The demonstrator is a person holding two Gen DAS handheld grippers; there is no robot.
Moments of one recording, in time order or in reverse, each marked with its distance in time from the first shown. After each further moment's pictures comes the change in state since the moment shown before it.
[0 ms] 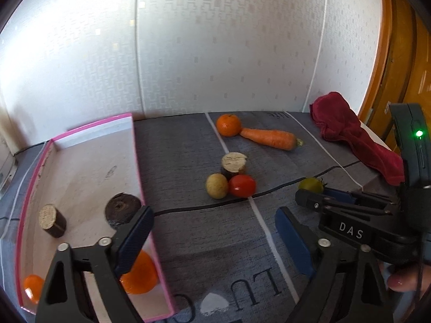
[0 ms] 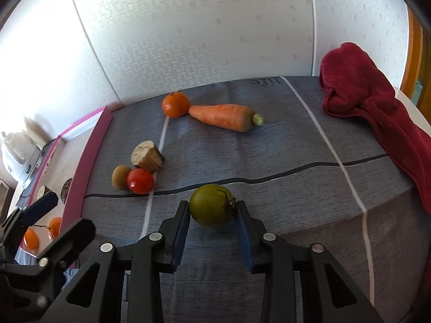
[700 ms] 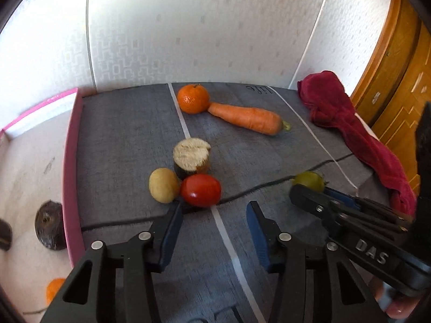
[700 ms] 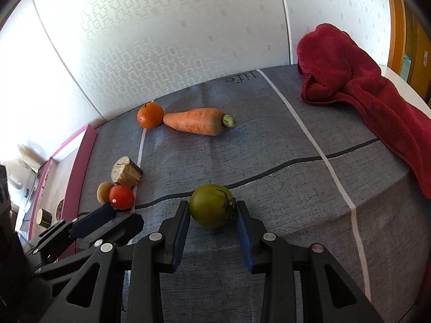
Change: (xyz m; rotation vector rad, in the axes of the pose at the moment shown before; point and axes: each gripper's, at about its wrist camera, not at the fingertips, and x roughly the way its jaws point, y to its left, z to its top) left arm 0.062 -0.022 0.018 -0.019 0.157 -0.120; right arm 0.002 -0.023 0.007 0.123 0.010 -0.002
